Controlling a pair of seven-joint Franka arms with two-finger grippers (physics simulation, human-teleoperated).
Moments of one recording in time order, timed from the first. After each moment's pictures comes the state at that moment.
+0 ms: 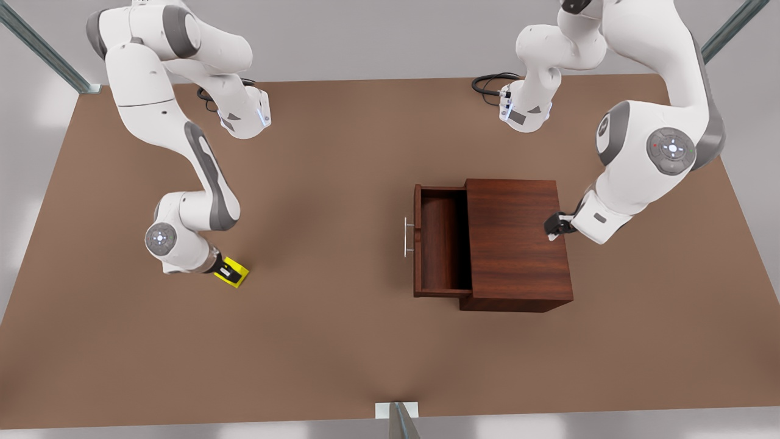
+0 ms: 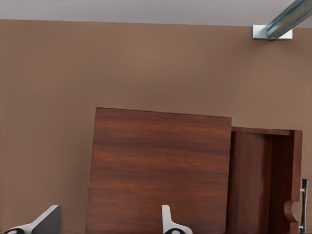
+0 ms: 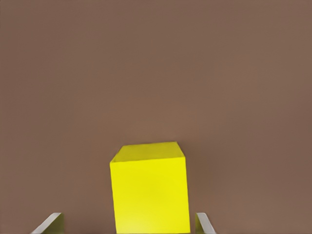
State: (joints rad) left arm -0.22 0.21 0.02 -1.48 -0.01 1.72 -0.21; right arm 0.01 0.42 0.05 -2.01 0.04 2.38 0.65
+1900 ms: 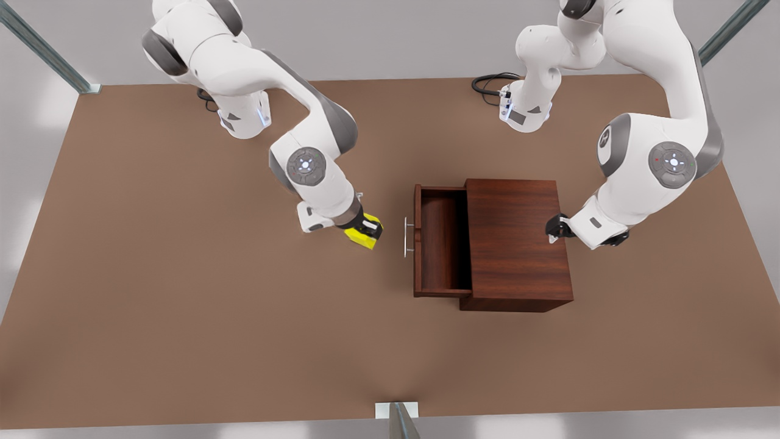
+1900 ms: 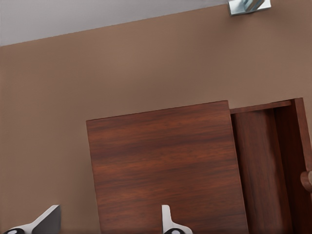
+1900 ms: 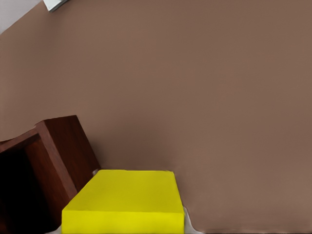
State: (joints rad) left arm -0.20 0.24 0.01 -1.48 -0.02 1.75 0.02; right arm 0.44 0.50 0.30 -1.32 0.05 1.95 1.18
